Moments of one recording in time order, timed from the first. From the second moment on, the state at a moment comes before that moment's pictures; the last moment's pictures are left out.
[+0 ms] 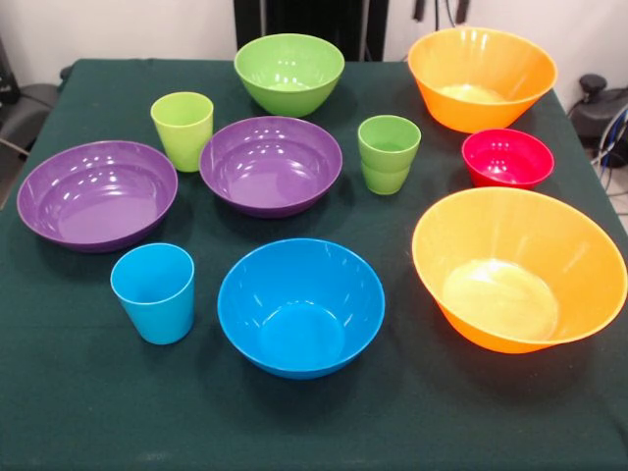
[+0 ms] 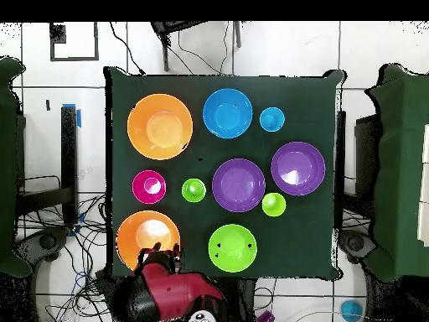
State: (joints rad) arm 0.04 -0.84 -0.06 2.32 -0.17 -0.06 2.00
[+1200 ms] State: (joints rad) arm -0.30 -0.61 -0.04 2.31 -0.59 -0.10 2.00
